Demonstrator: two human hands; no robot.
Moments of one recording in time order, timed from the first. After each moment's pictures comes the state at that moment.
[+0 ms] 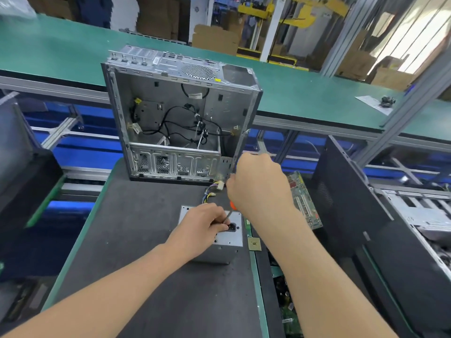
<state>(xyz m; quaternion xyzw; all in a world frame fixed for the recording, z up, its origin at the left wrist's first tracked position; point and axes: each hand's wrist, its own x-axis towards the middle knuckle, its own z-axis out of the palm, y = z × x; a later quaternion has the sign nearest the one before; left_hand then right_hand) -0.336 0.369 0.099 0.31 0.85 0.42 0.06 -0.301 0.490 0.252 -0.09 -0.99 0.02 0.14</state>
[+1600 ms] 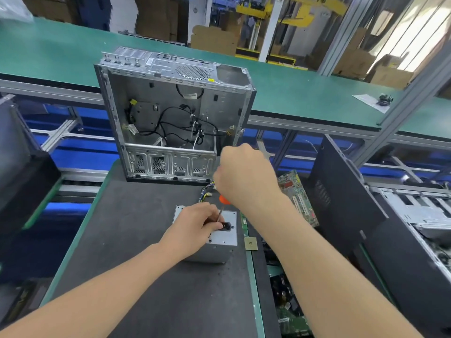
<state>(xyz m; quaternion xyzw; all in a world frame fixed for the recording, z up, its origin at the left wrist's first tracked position) -0.339 0.369 0.091 0.30 0.85 0.43 0.05 -0.314 0.490 0.261 -0.01 -0.99 -0.03 0.13</state>
